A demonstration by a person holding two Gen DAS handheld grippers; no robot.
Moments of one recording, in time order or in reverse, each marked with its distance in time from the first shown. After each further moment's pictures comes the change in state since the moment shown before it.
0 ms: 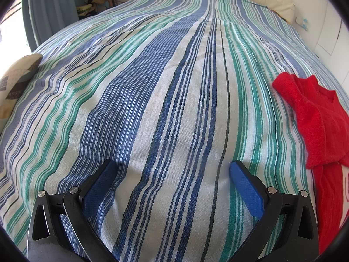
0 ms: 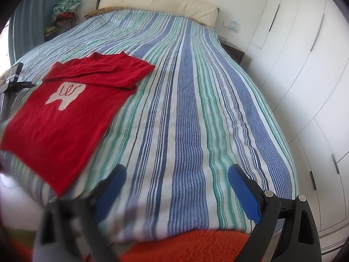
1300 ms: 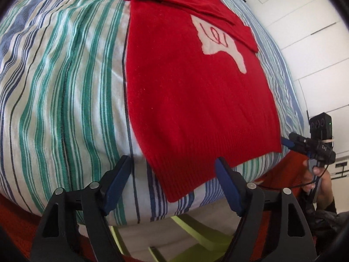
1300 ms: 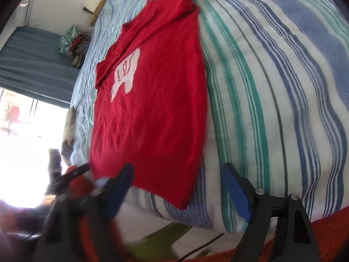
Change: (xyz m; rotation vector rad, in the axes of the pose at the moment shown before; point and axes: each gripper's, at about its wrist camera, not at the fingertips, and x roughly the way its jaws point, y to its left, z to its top) left arm -0.148 -0.094 -0.167 0.141 0.478 -0.546; right arm 0.089 0.081 -0.019 0.509 0.448 0.768
